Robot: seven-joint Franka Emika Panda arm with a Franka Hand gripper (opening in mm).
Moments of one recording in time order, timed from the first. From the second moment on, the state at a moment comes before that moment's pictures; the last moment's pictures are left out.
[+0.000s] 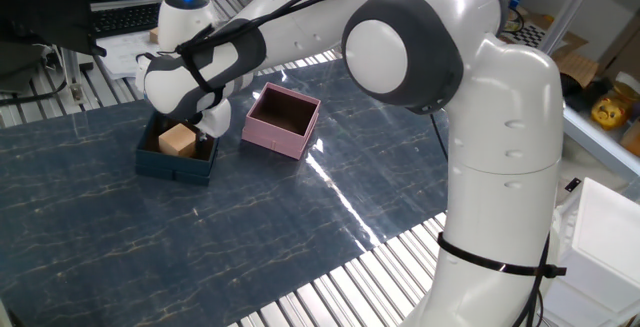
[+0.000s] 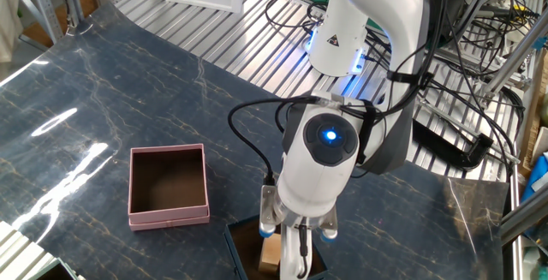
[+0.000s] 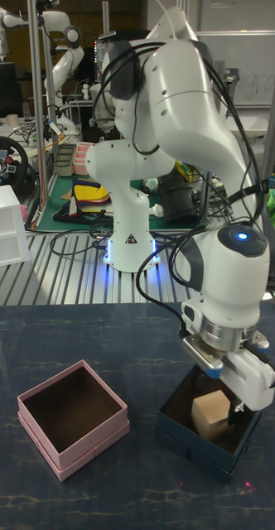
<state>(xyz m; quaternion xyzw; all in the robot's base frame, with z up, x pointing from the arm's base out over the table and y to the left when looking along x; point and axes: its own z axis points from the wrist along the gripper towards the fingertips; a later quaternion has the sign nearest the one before) 0.607 0.159 0.122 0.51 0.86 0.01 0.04</state>
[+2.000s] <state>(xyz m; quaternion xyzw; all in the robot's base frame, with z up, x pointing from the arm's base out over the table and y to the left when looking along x) 0.609 0.161 0.109 0.52 0.86 0.00 0.04</state>
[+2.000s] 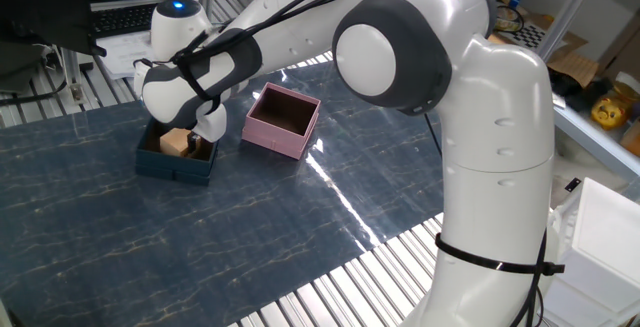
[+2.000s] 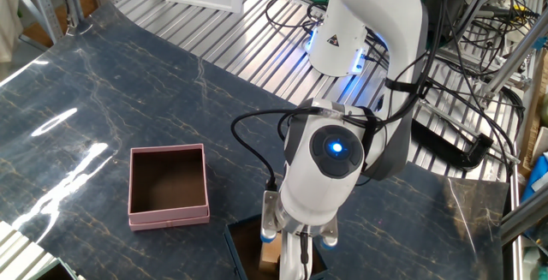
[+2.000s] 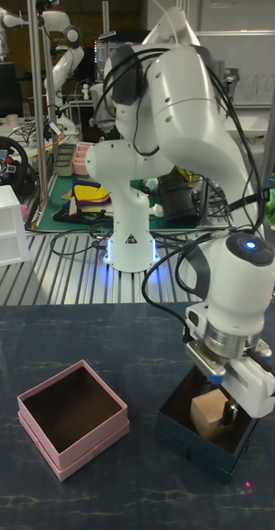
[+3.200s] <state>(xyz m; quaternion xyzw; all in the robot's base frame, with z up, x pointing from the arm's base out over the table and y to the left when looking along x) 0.609 0.182 0.163 0.48 0.88 -0.01 0.04</state>
